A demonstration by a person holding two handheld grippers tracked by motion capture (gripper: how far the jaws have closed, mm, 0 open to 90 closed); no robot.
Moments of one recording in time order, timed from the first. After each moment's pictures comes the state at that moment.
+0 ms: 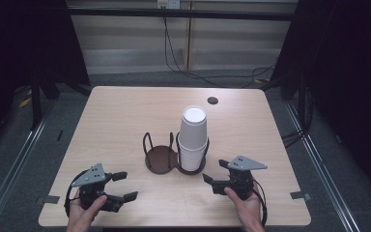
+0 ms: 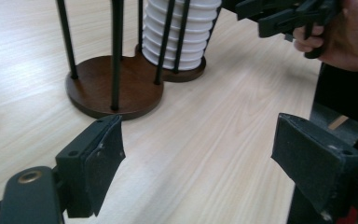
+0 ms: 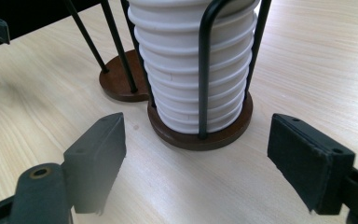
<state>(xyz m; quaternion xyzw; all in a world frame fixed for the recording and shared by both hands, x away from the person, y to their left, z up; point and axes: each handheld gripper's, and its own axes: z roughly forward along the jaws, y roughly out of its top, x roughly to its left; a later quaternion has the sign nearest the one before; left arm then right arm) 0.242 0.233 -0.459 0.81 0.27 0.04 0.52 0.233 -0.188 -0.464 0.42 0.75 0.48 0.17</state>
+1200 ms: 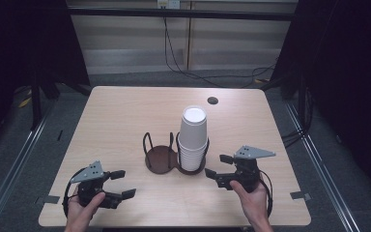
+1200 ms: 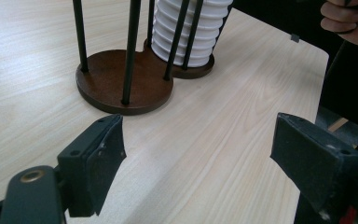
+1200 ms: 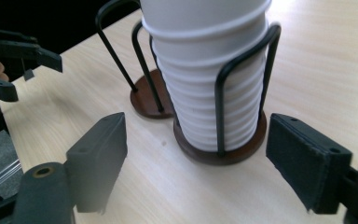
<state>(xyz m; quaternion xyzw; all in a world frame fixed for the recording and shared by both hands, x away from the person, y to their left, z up) 0.247 0.236 -0.461 0.80 0.28 0.03 0.52 0.238 -0.195 -0.422 0.42 0.76 0.49 0.12</state>
